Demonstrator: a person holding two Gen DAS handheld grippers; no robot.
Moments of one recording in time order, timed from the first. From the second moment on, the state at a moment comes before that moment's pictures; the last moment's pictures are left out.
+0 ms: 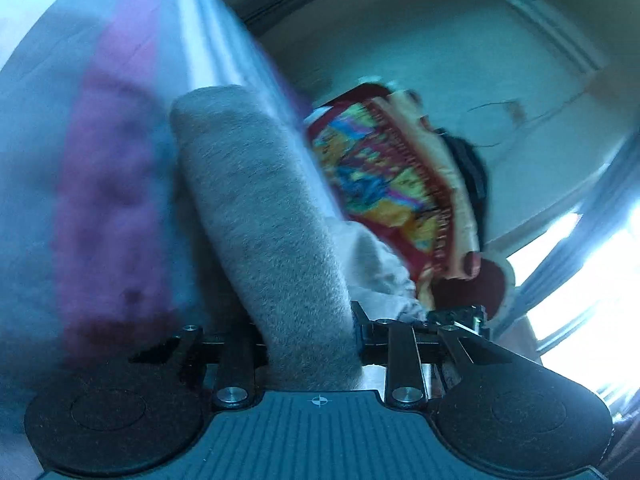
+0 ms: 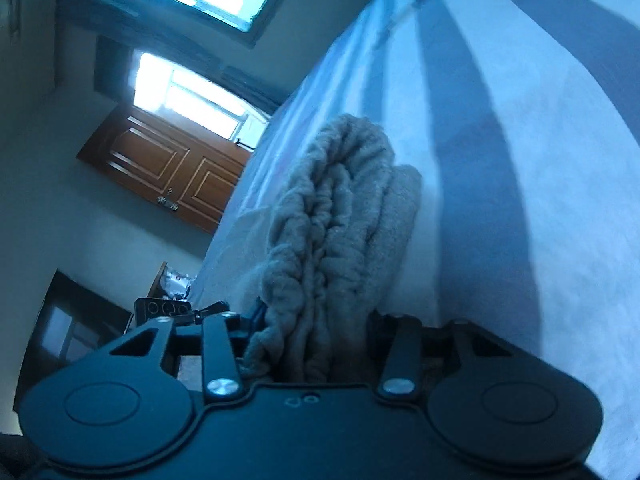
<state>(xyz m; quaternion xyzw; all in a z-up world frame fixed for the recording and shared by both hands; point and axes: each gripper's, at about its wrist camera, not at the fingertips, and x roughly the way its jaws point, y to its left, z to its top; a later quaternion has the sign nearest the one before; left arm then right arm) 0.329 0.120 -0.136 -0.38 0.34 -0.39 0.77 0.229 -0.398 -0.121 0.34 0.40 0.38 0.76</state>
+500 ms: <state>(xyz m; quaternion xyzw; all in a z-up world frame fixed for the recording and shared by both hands) 0.462 0.199 -0.079 -0.35 0.30 -0.35 0.81 0.379 -0.330 -0.067 0.31 0.37 0.42 0.76</state>
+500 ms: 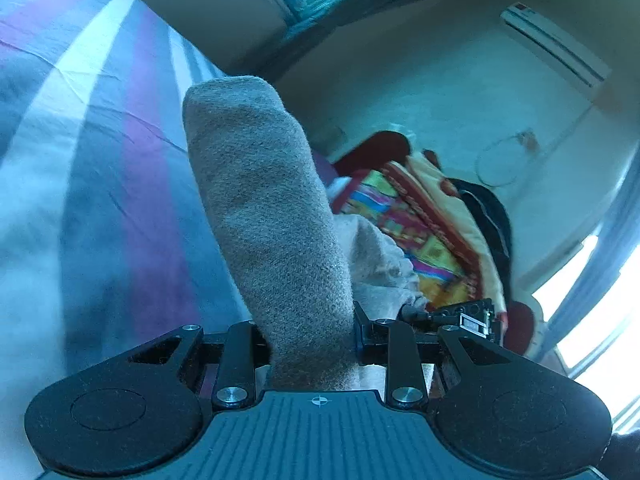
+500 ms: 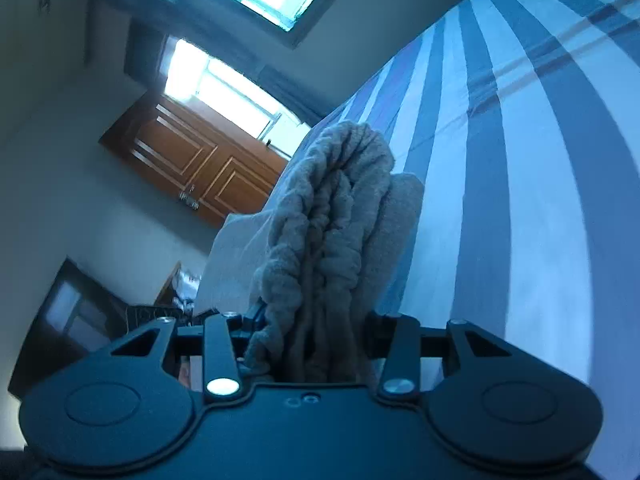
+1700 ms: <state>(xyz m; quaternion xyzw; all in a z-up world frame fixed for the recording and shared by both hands) 0.432 0.197 -0.139 -0.40 0.39 -0.33 0.76 0.389 -0.330 -0.130 0.39 0.49 0.32 0.72</state>
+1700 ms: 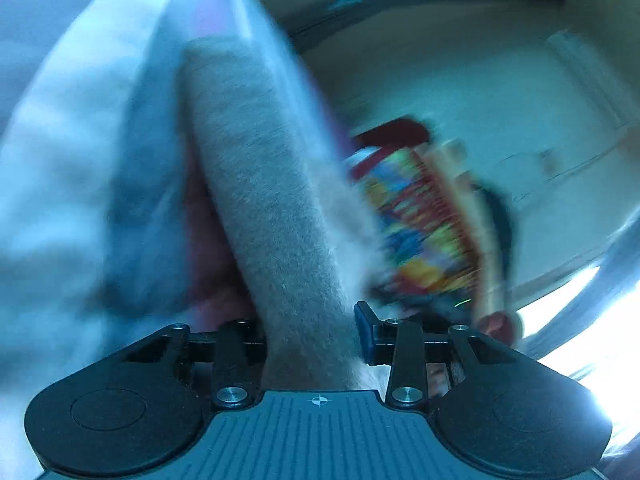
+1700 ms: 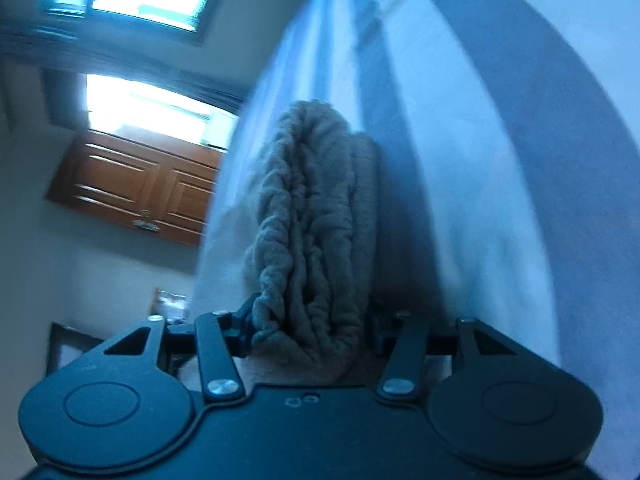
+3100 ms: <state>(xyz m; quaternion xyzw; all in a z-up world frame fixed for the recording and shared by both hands) 0.005 0.055 0.054 -0.09 0.22 -0.04 0.97 -0.015 -0.266 0.025 0.05 0.23 0.15 0.96</state>
